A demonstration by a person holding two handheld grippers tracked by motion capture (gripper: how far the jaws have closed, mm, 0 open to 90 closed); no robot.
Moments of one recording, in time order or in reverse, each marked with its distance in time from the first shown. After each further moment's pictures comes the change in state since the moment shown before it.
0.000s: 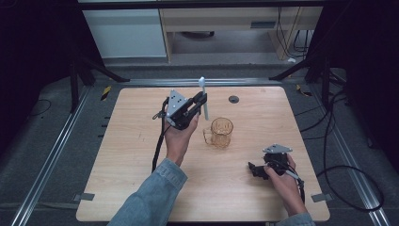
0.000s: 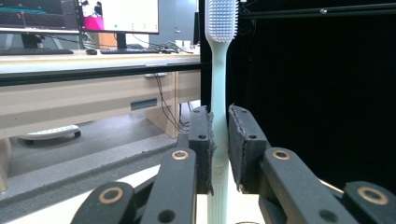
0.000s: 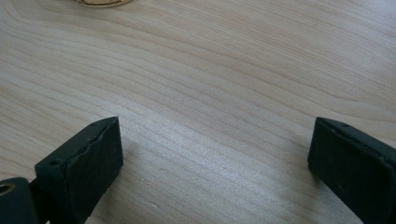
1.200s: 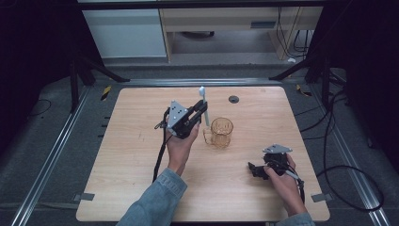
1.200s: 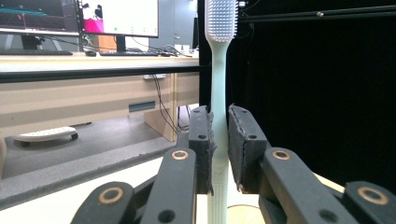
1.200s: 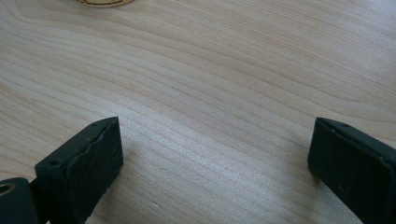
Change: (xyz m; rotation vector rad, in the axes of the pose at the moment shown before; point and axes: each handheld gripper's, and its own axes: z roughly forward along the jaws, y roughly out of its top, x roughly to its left) left arm -0.007 -0.030 -0.005 -0.029 0.001 -0.006; right arm 0.000 0.000 0.000 -0.001 0.007 -0.003
